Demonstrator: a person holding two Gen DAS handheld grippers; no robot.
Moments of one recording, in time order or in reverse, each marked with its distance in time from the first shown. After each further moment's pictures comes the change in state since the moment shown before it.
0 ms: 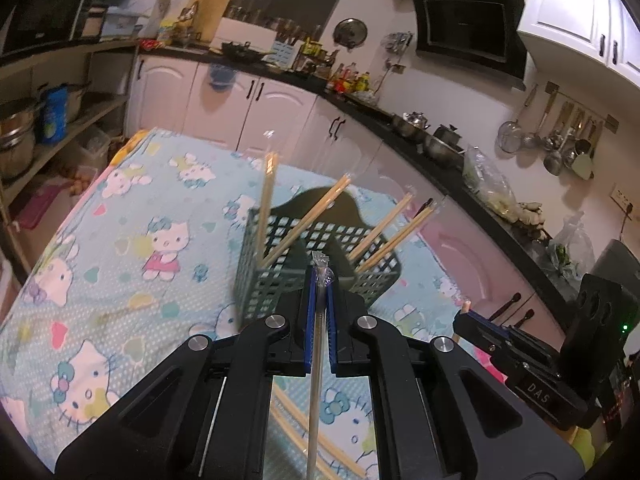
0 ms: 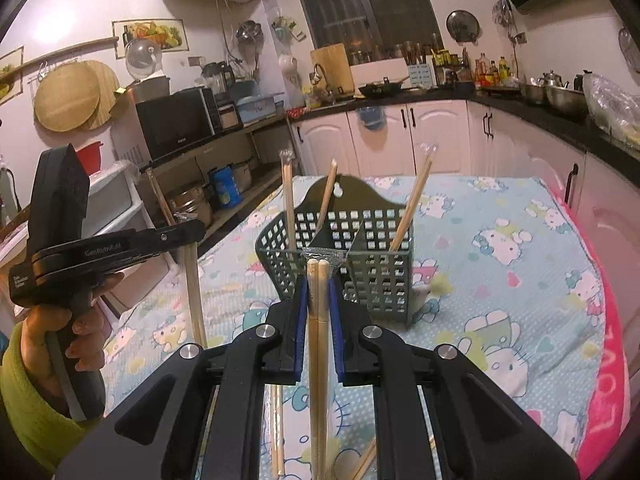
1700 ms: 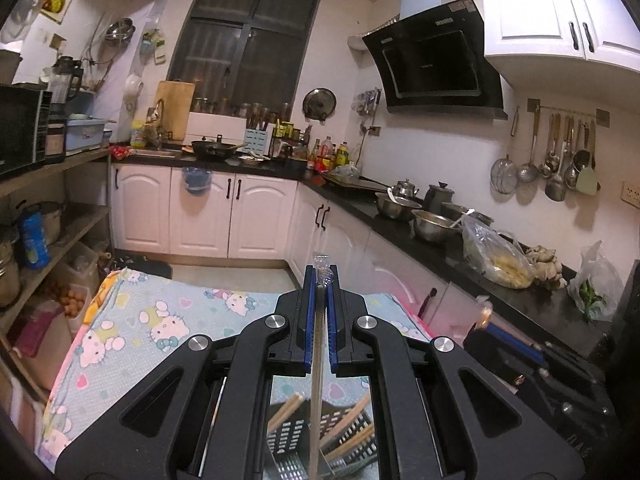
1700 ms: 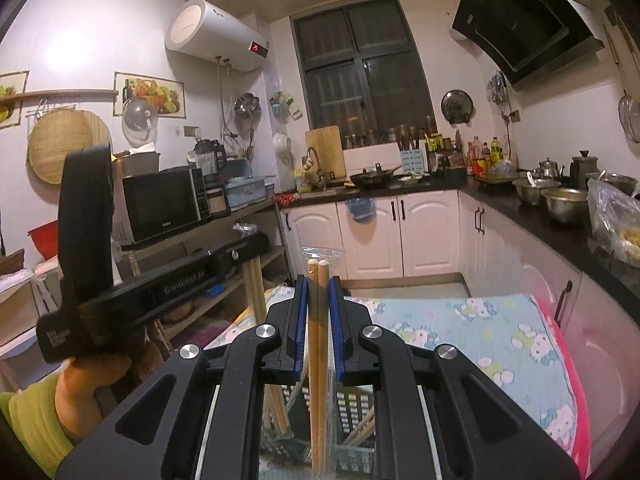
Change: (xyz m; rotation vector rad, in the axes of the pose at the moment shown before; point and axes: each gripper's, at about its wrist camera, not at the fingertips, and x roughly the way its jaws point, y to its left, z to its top) left arm 0.058 -0.064 0.125 0.187 -0.274 0.030; right arm 0.014 -0.010 0.132 -0.061 -0.291 -0.053
